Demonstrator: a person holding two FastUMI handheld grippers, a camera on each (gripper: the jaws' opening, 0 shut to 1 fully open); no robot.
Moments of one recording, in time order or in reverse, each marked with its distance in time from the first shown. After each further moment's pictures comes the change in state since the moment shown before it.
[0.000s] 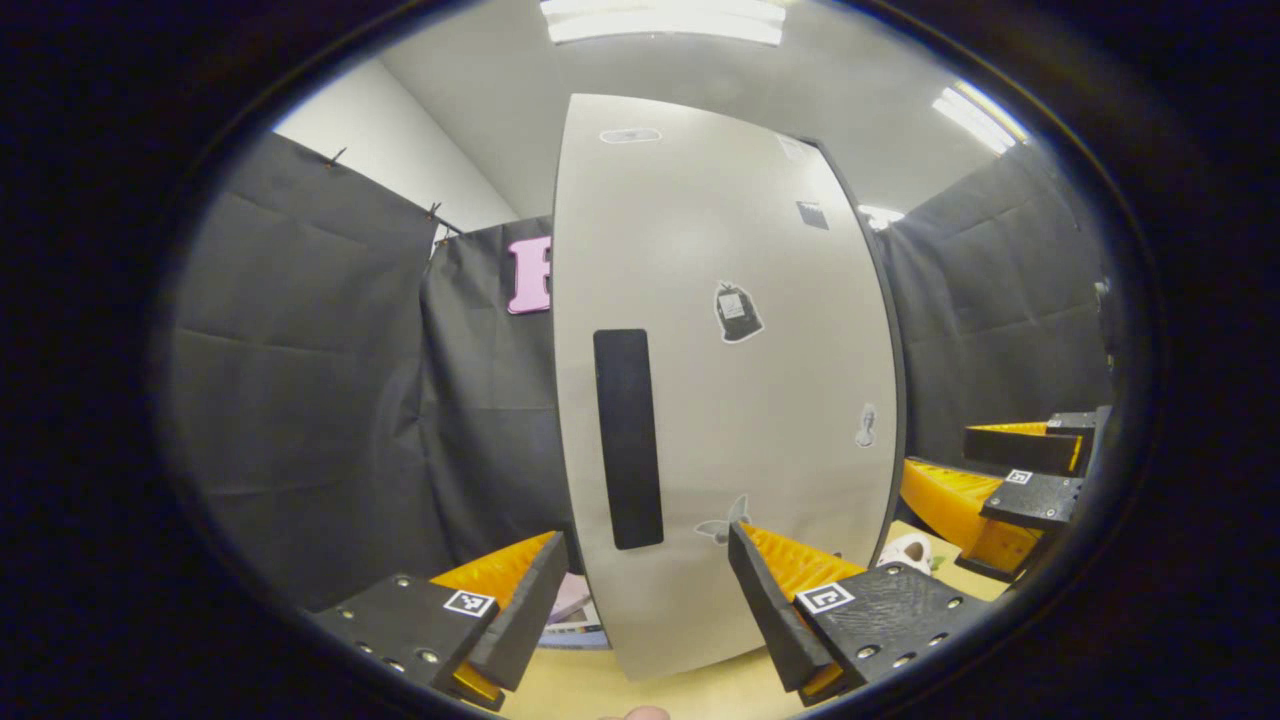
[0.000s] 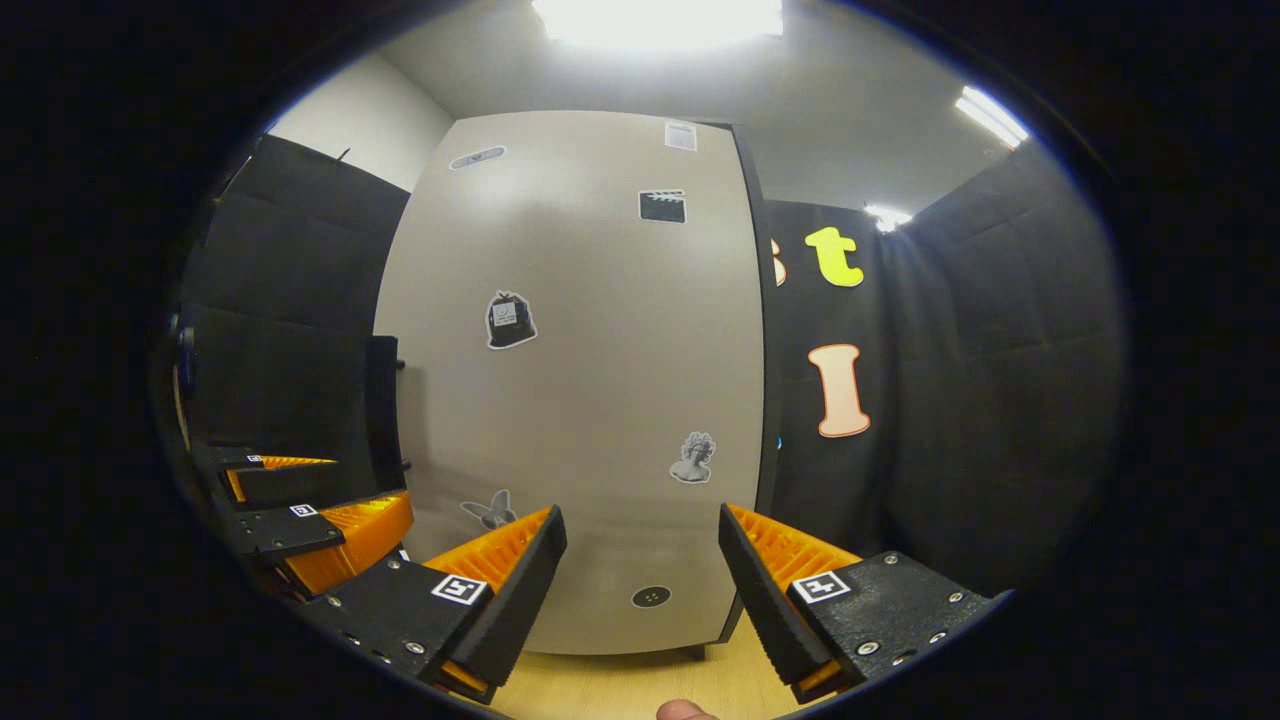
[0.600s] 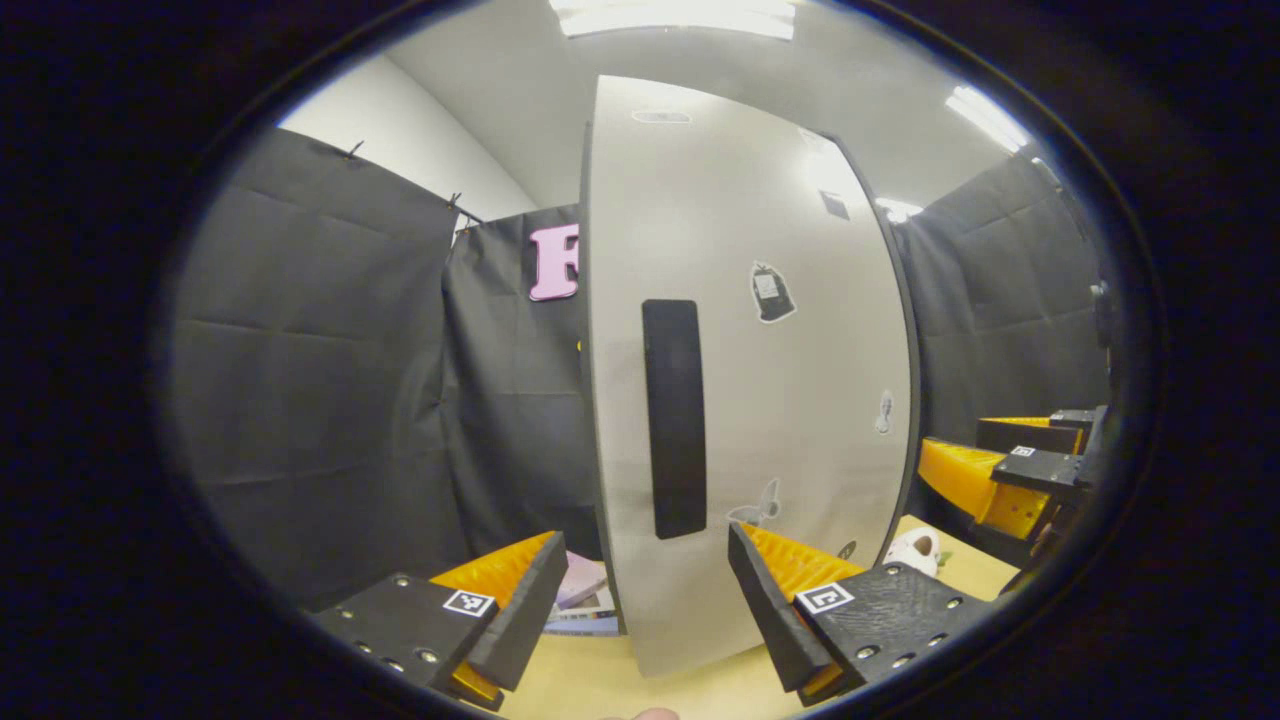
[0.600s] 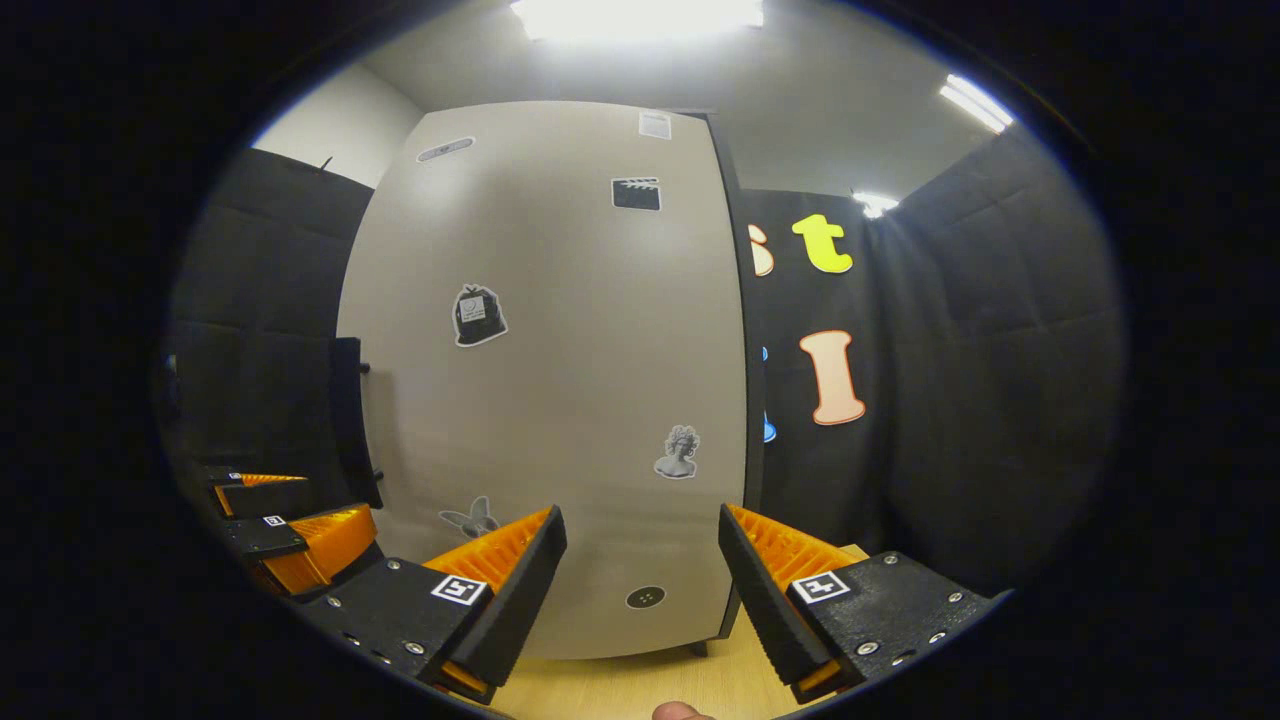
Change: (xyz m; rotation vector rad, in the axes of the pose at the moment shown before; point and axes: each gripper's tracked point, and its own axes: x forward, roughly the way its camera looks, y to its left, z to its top) left arm -0.013 0.018 -0.011 0.013 0.045 0.070; right arm 0.013 -0.007 -0.012 0.044 0.033 0.021
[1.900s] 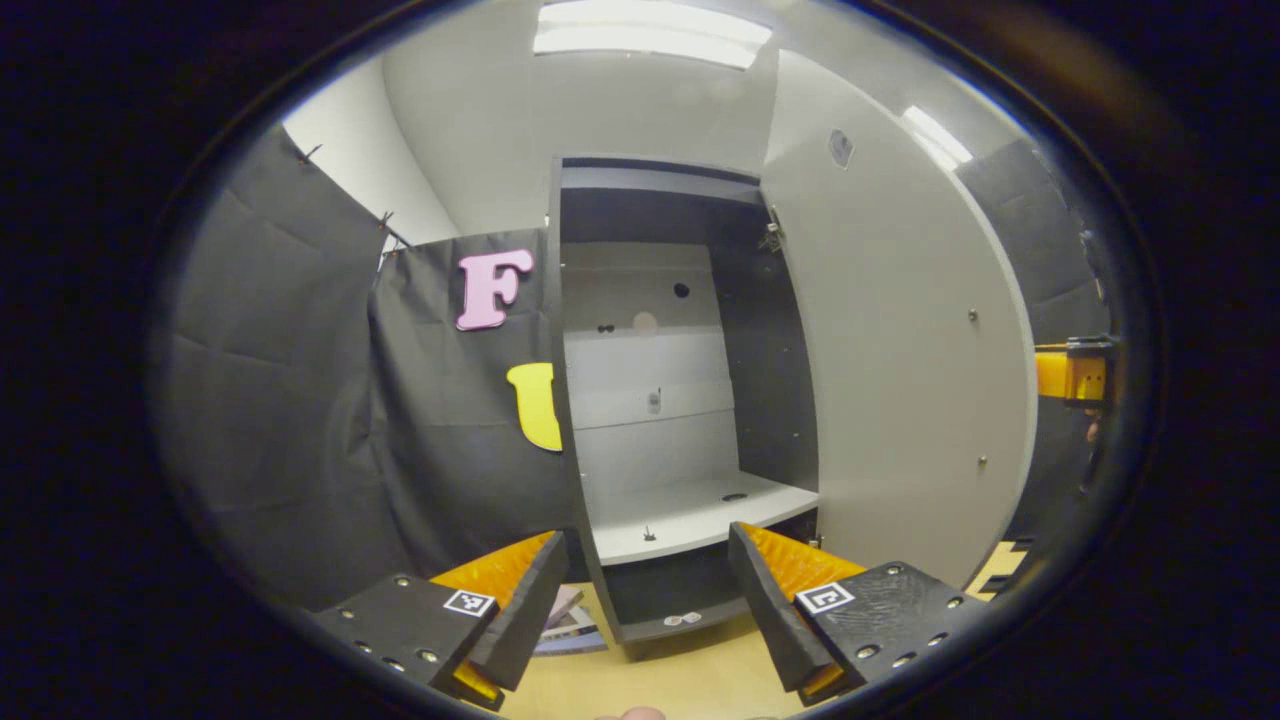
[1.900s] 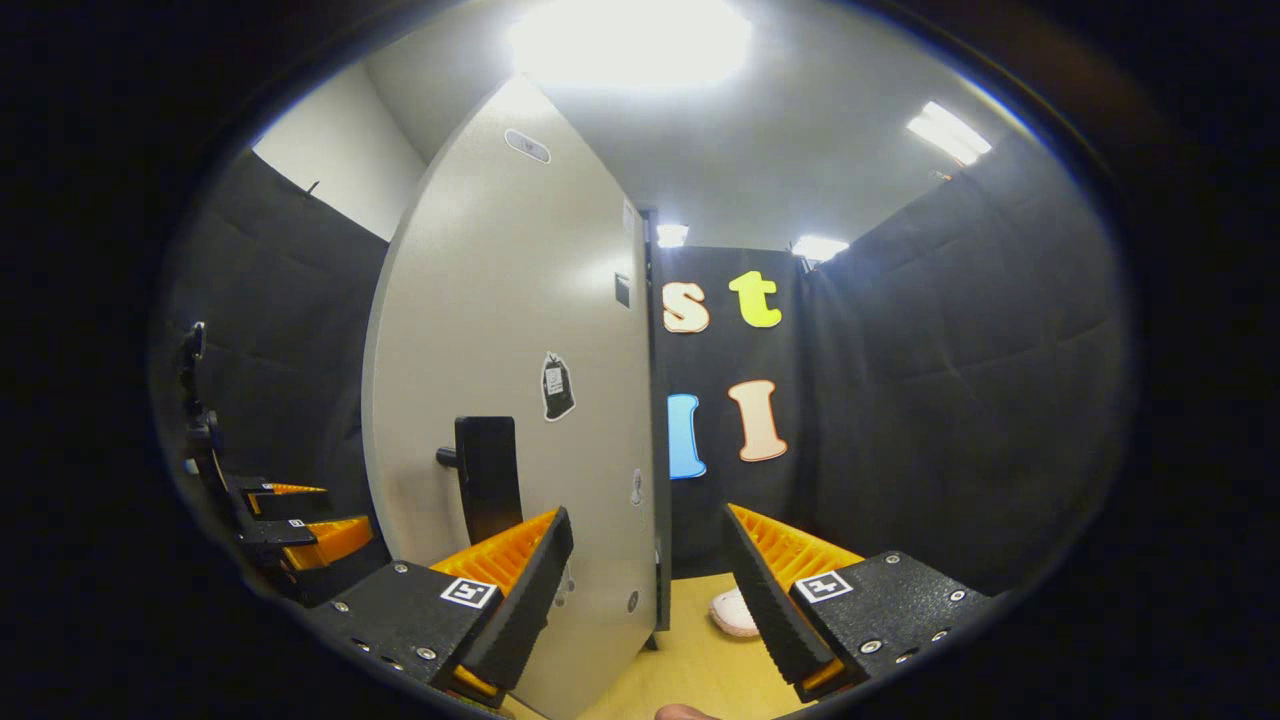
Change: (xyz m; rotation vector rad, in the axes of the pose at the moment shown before) left arm -0.031 0.049 0.007 0.030 -0.124 -0.300; right arm -0.130 -0.009 0.058 -0.010 -0.138 -0.173
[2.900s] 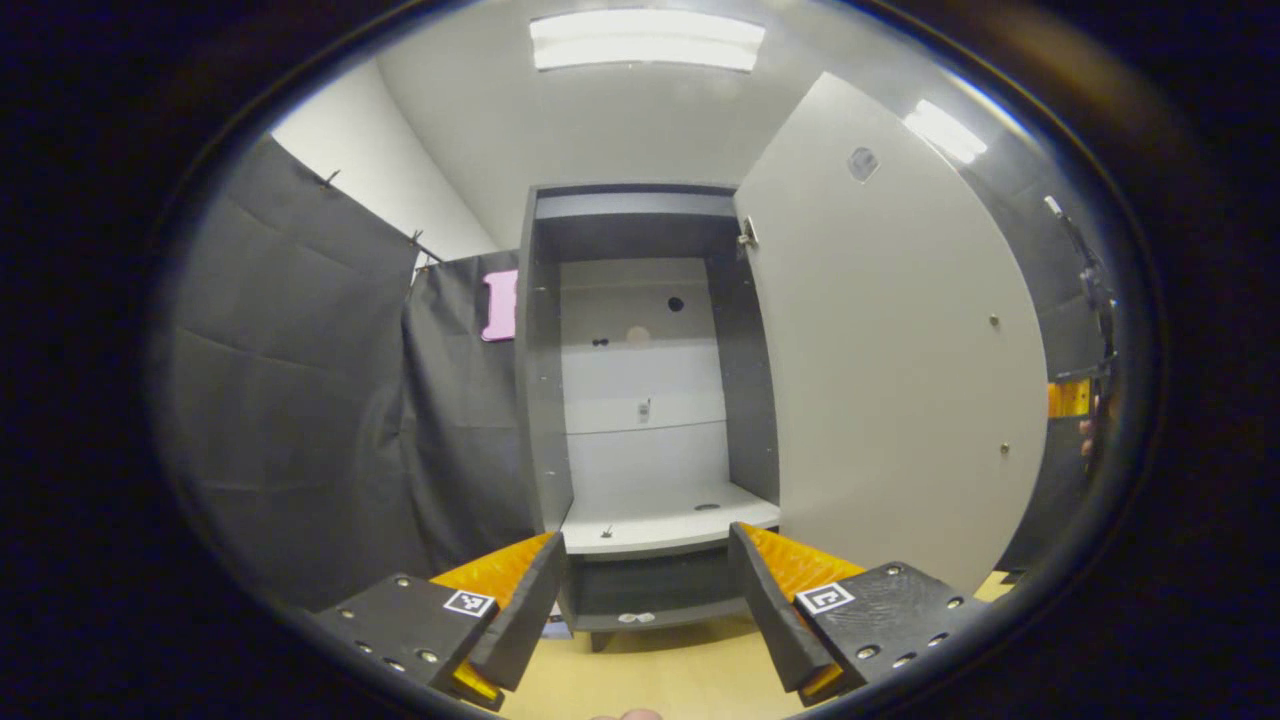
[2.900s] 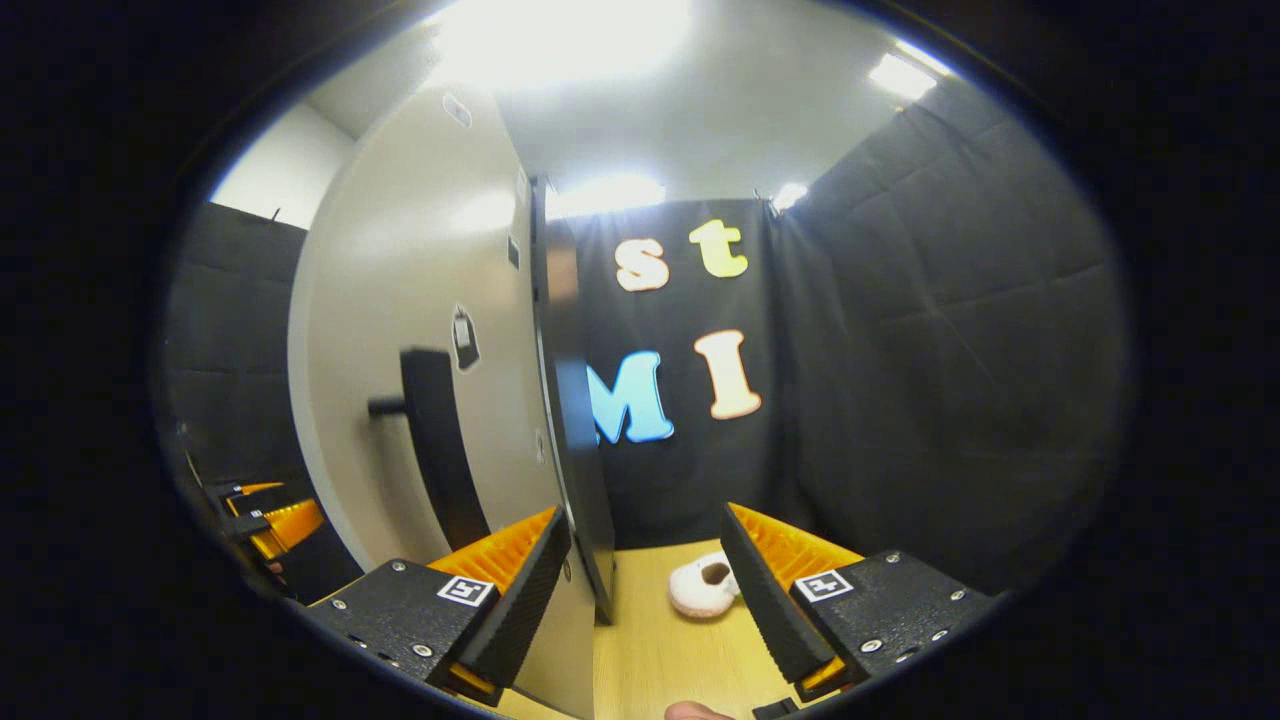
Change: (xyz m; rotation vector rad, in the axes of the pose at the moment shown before) left arm -0.021 -0.127 0.021 0.003 -0.012 0.139; right arm 0.006 -0.173 -0.016 0.096 0.070 0.012
